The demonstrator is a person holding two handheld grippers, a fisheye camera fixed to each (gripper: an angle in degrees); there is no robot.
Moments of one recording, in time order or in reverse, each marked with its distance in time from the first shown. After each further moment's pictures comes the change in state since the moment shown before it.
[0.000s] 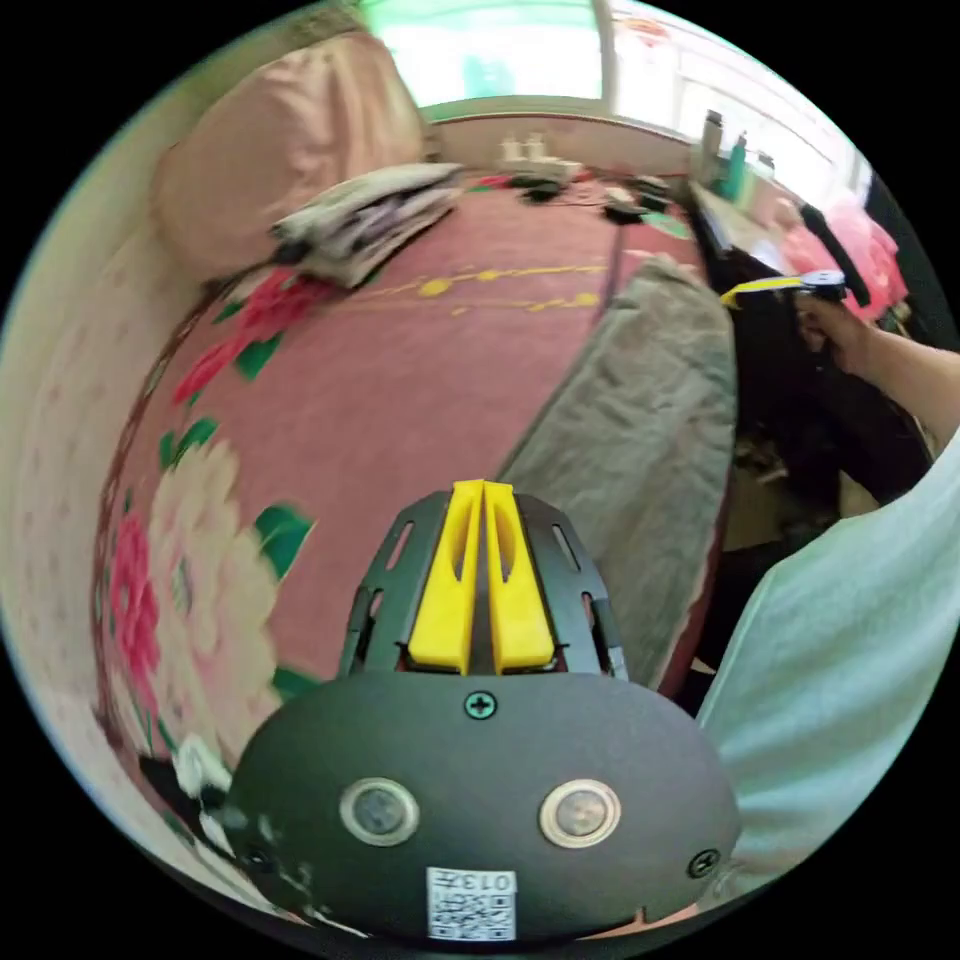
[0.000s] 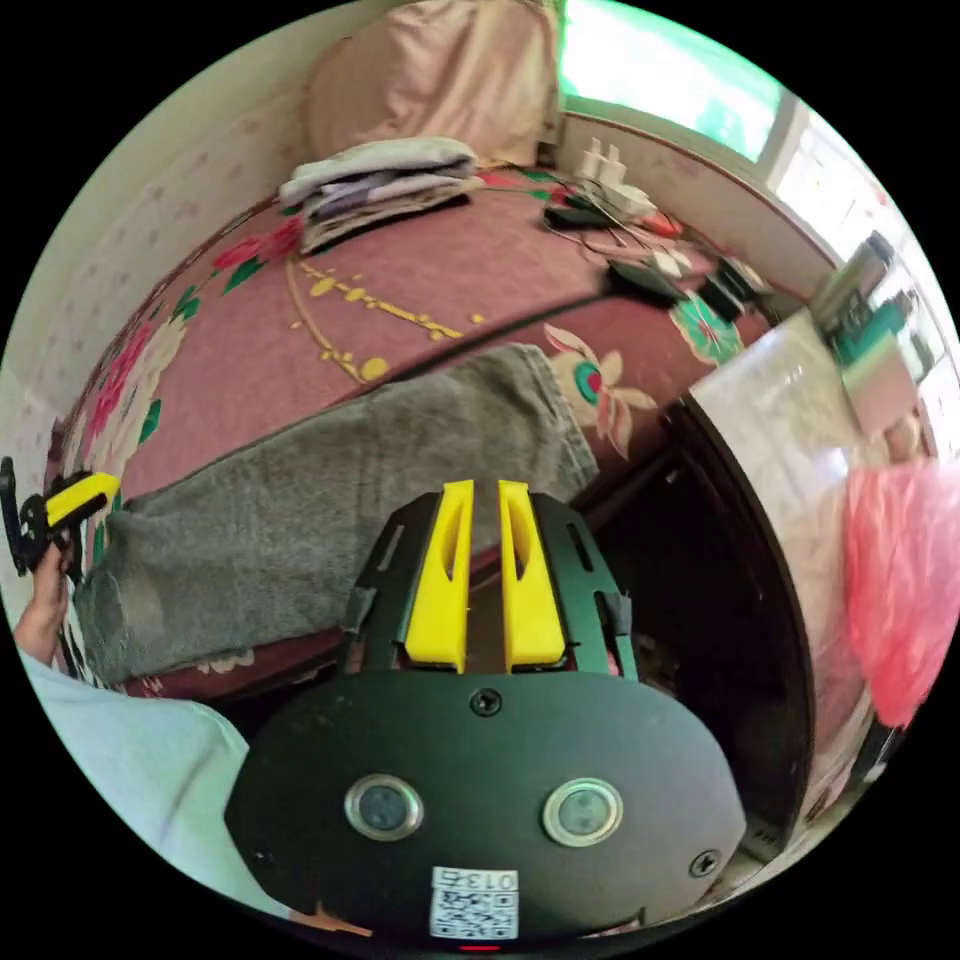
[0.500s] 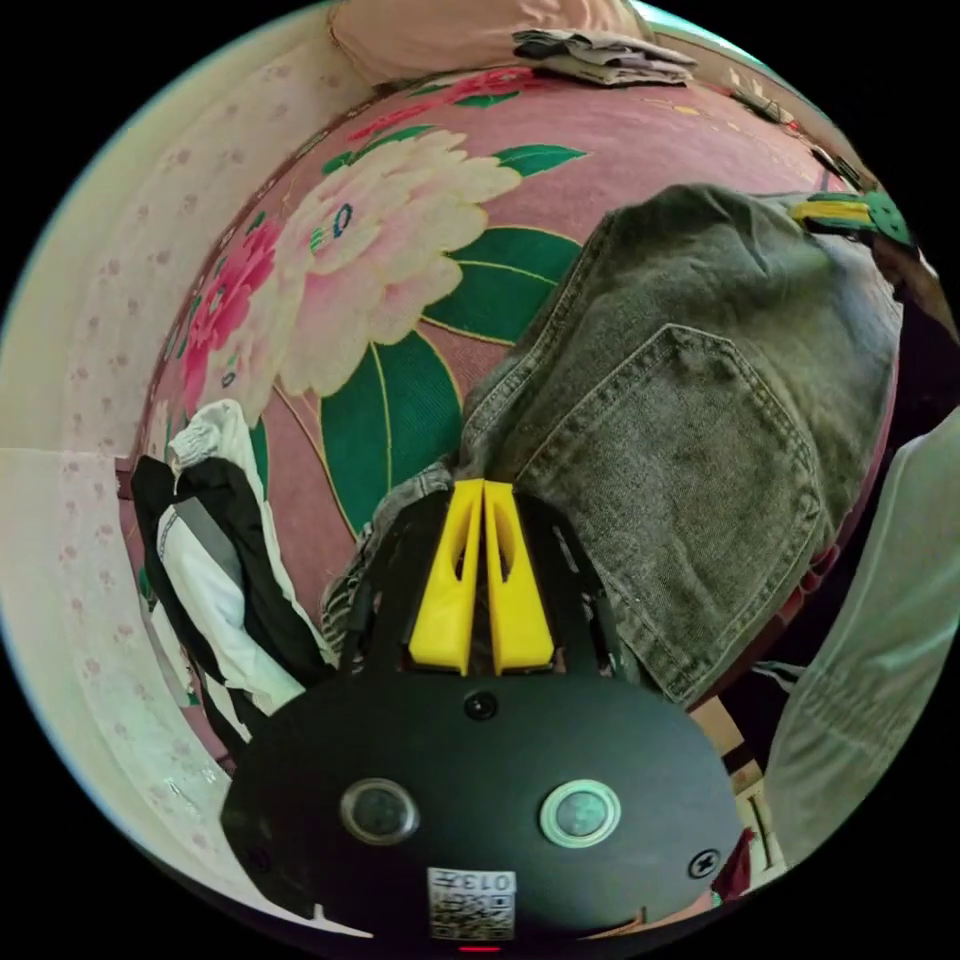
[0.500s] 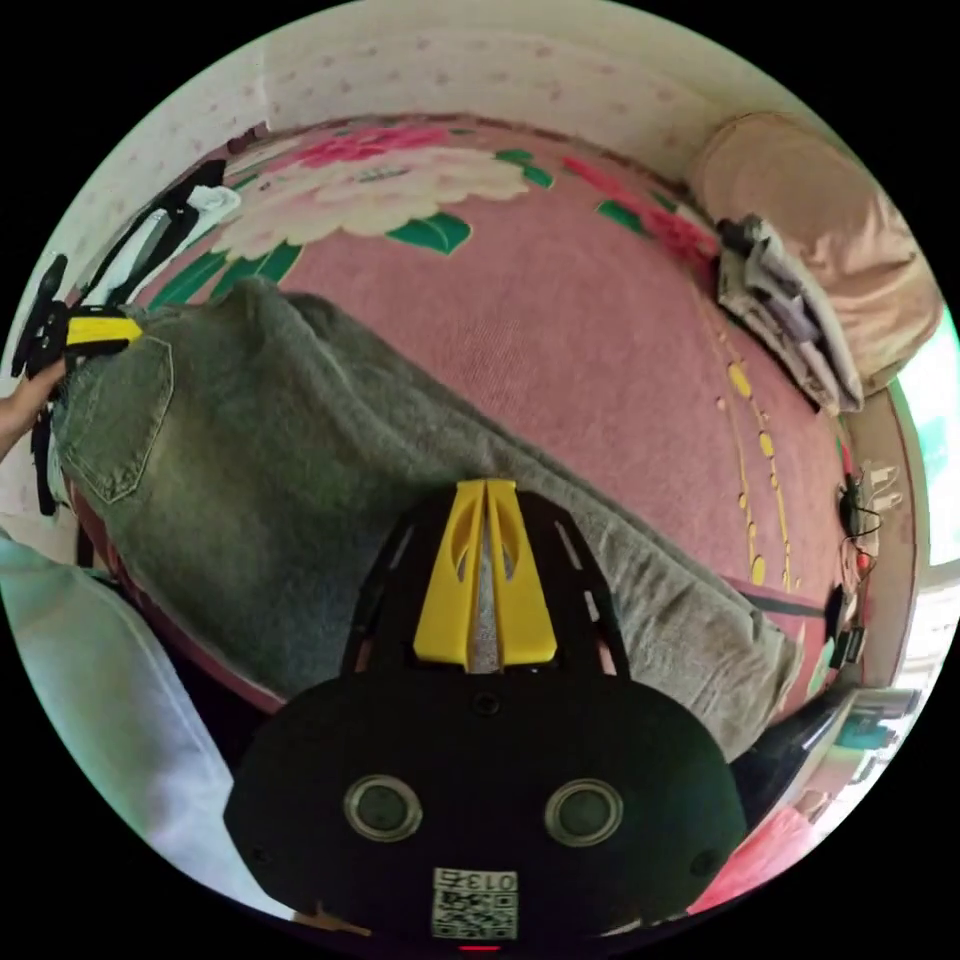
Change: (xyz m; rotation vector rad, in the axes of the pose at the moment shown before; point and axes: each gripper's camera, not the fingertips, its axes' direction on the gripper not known) left arm -0.100 0.323 -0.018 -0.366 -0.223 -0.383; right arm -0.414 -0.015 0.071 0.000 -0.050 -0.773
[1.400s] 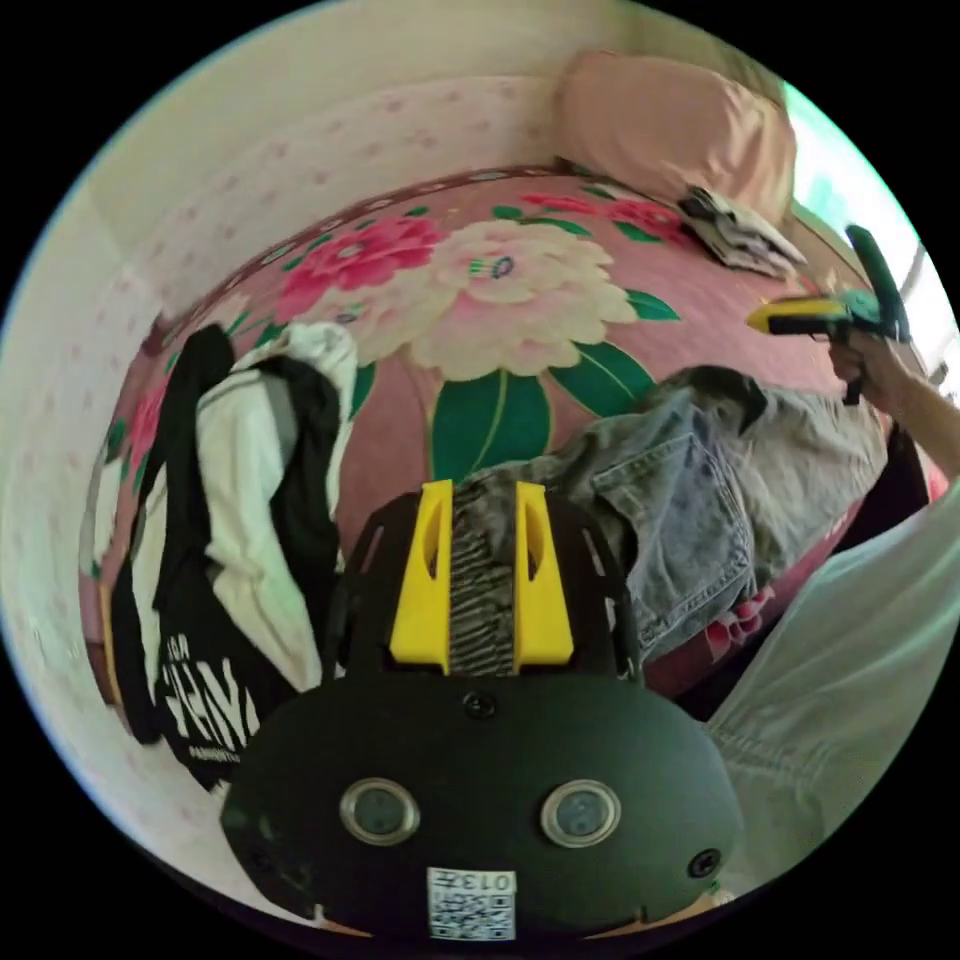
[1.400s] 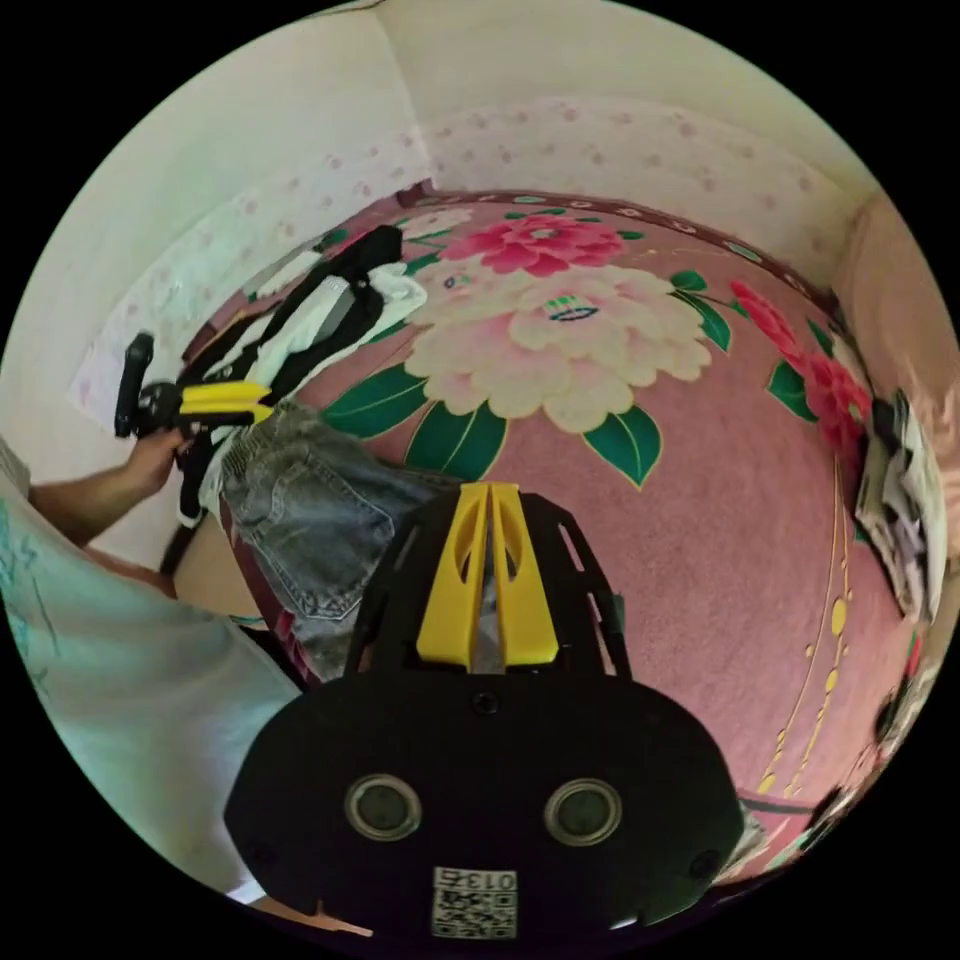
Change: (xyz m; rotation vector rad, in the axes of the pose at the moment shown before) left arm -0.171 0.179 -0.039 0.236 0.096 -0.434; right arm -0.102 -0.215 0.026 0.195 -0.422 -0.231
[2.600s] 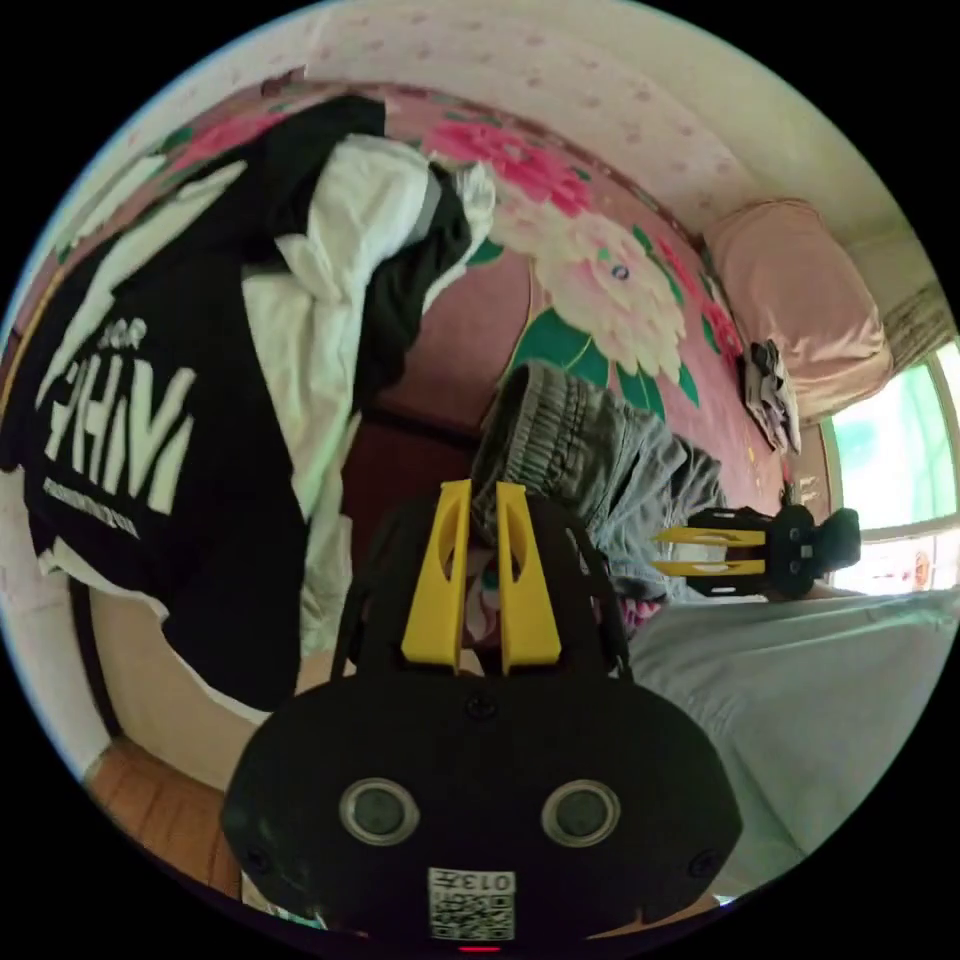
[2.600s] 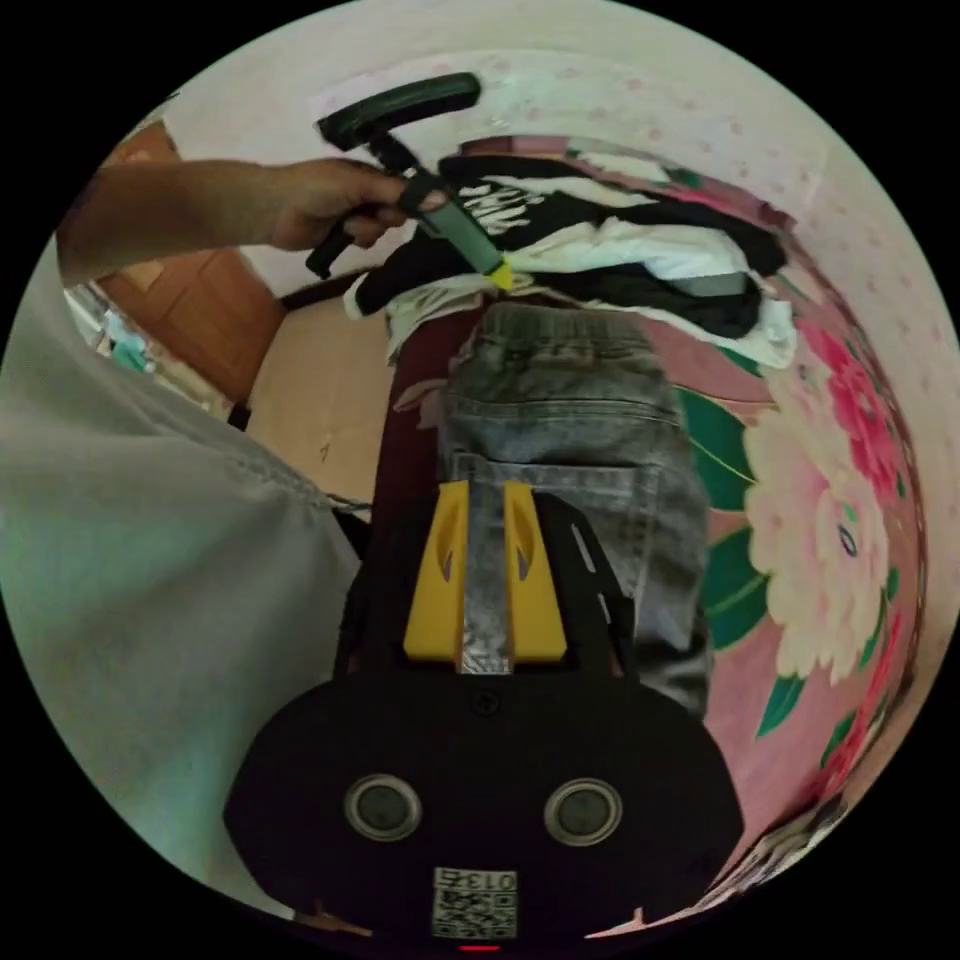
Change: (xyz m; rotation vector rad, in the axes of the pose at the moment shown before) left arm -0.251 0.106 -0.023 -0.122 0.330 -0.592; right arm -0.294 -0.044 0.158 -0.275 -0.246 -0.870
